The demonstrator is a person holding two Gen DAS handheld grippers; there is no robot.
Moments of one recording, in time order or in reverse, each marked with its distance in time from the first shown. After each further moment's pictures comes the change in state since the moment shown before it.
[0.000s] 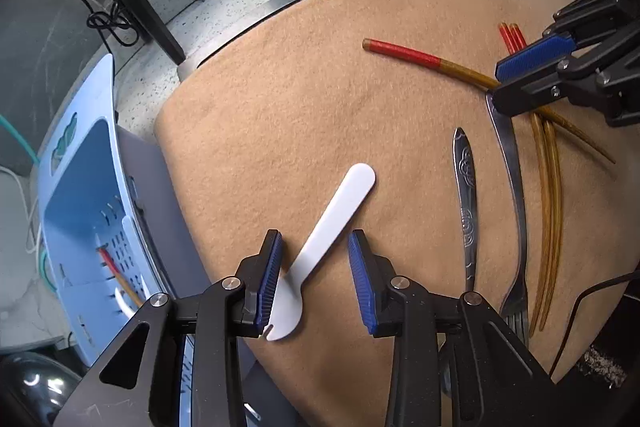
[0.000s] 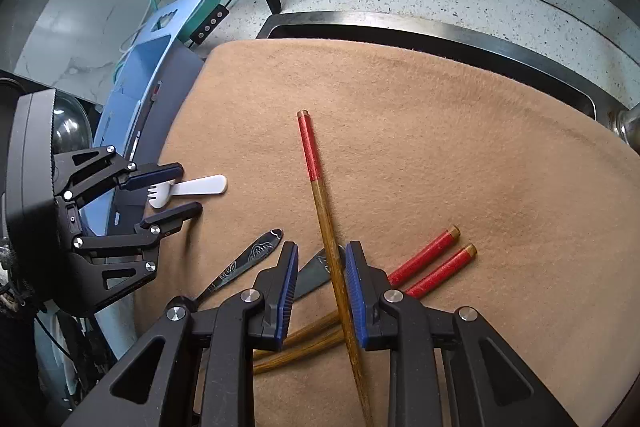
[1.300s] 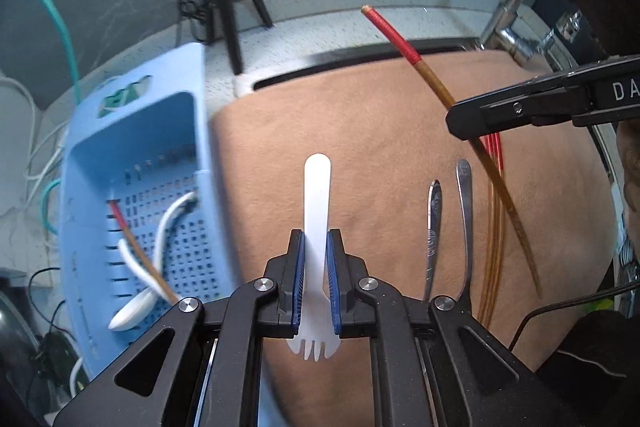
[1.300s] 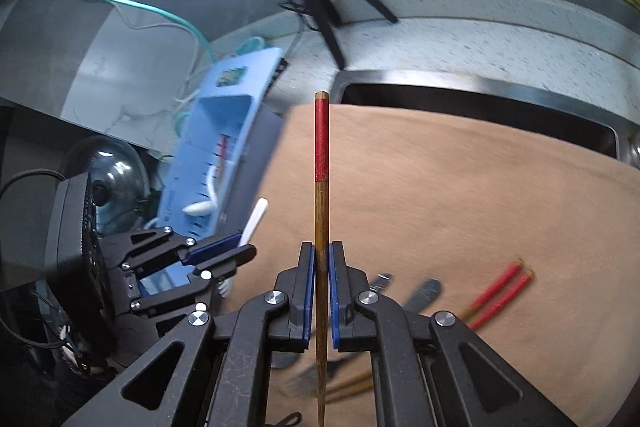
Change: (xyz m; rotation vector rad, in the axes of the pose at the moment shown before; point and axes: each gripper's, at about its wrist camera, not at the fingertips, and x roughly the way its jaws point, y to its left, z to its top) left arm -0.061 0.037 -0.044 -0.278 -0.199 -0.102; right arm -0.037 0.054 0.025 0.055 -0.122 0.179
